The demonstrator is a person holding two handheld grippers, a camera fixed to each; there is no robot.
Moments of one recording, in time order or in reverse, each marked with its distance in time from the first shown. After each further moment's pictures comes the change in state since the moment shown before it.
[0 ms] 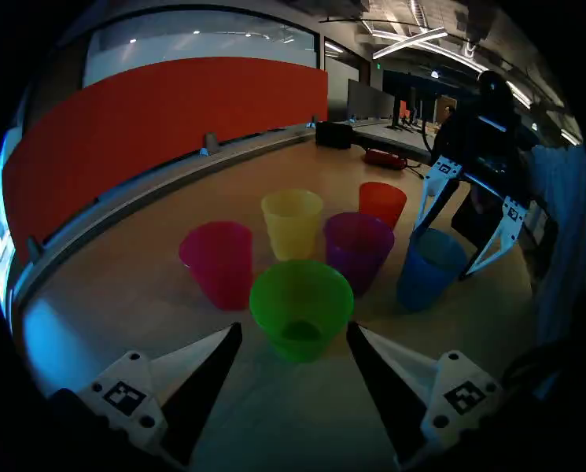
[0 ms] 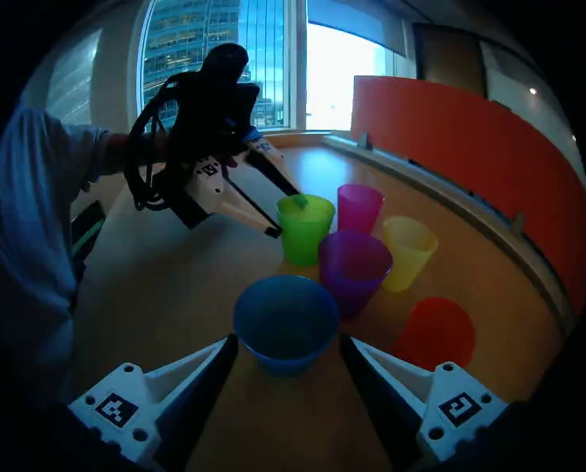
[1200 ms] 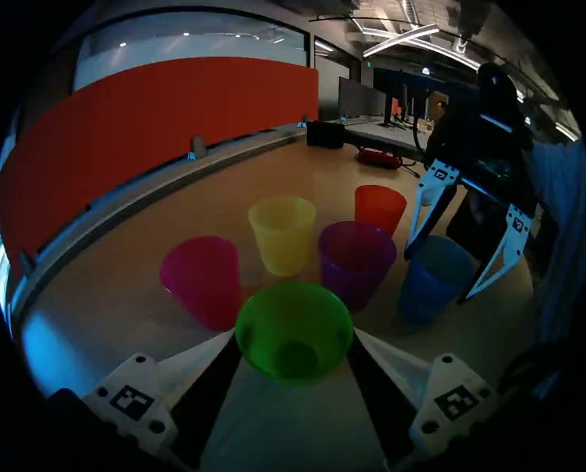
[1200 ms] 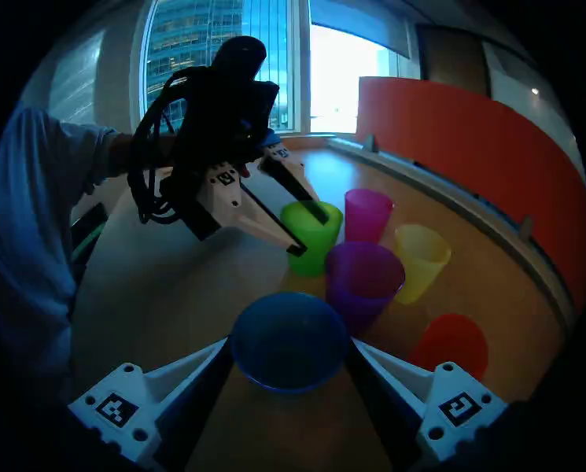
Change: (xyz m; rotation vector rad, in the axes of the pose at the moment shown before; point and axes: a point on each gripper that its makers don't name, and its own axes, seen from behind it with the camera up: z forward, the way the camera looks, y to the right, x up) left arm 0.013 0.004 0.021 -0.030 0.001 0.029; right arm 0.010 -0.003 0.017 0.021 0.015 -0.002
